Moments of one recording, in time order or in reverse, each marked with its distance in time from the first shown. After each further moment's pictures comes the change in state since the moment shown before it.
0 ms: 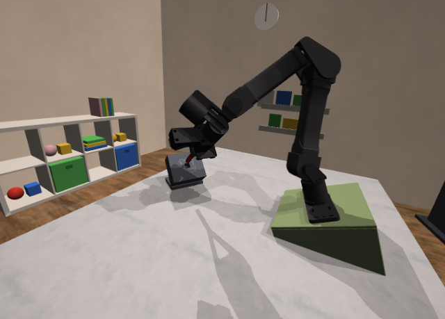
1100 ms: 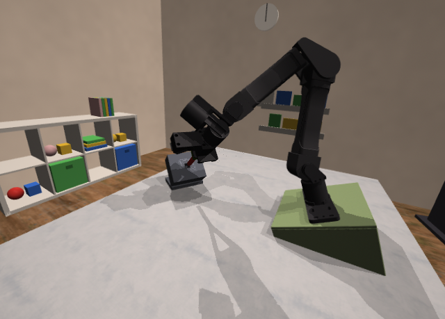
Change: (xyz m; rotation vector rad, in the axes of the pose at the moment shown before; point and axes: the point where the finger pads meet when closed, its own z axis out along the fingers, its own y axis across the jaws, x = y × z) arm 0.006 0.009 0.008 -0.006 0.012 -0.002
